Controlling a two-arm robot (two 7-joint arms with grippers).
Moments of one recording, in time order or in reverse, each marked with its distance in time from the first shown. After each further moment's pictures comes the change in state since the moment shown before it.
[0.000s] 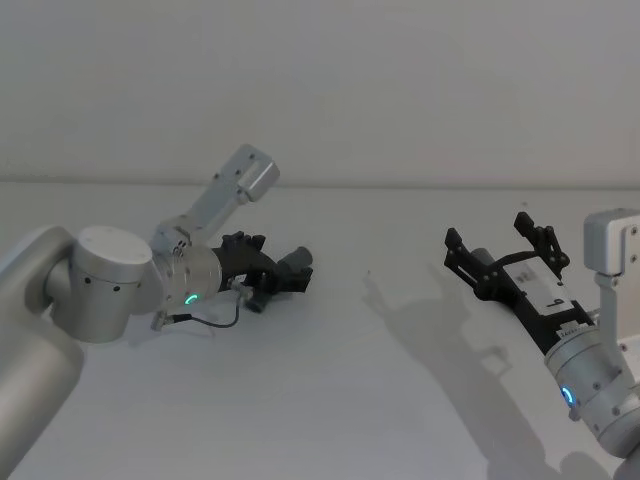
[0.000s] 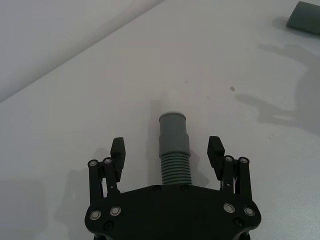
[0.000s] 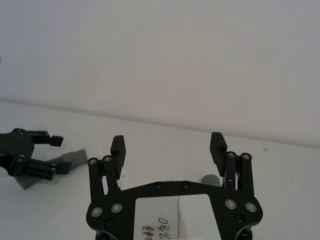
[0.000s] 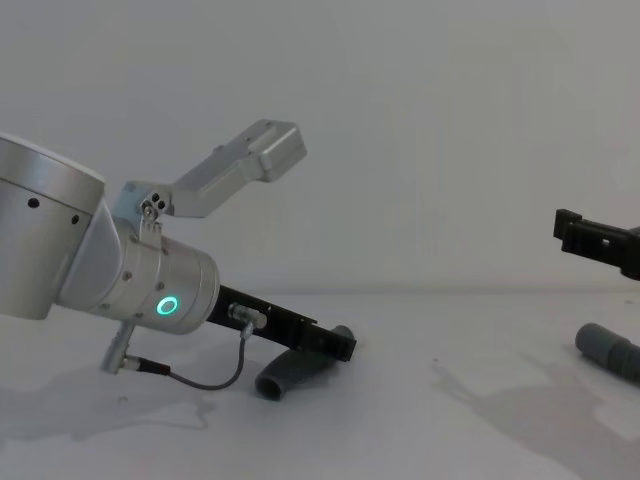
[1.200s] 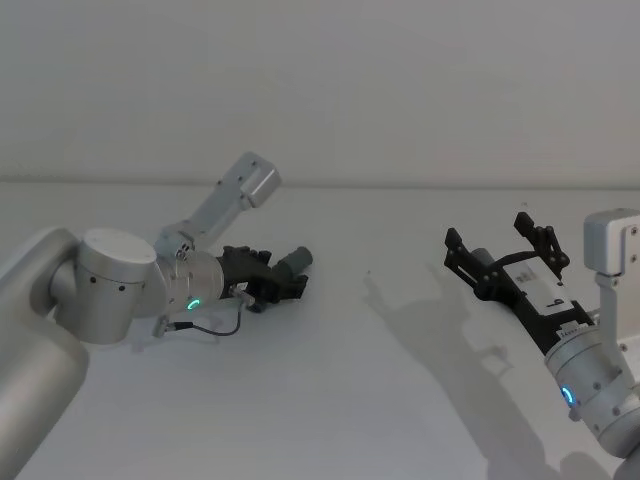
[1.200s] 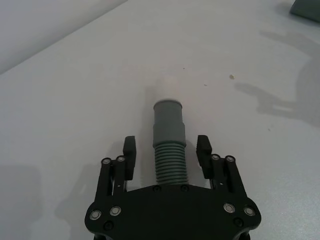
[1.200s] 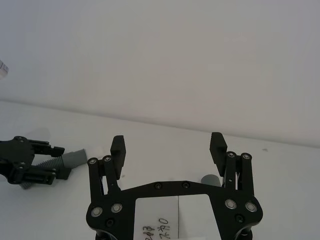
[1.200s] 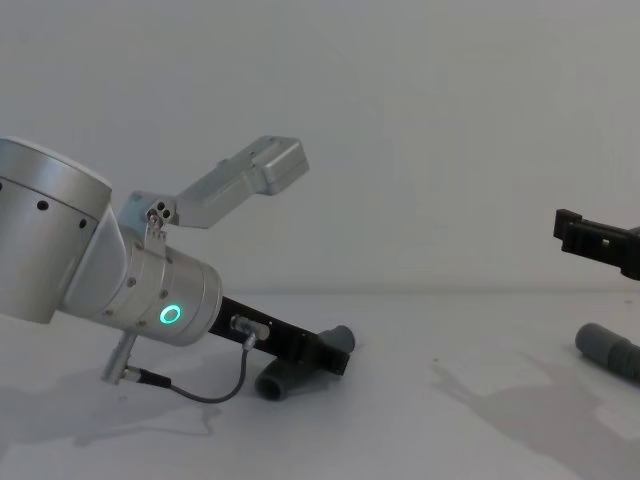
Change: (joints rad) left arm 0.004 -0.018 -0.014 0.010 0.010 0.056 -0.014; right arm 0.000 0.000 0.000 0.000 0.000 0.000 0.000
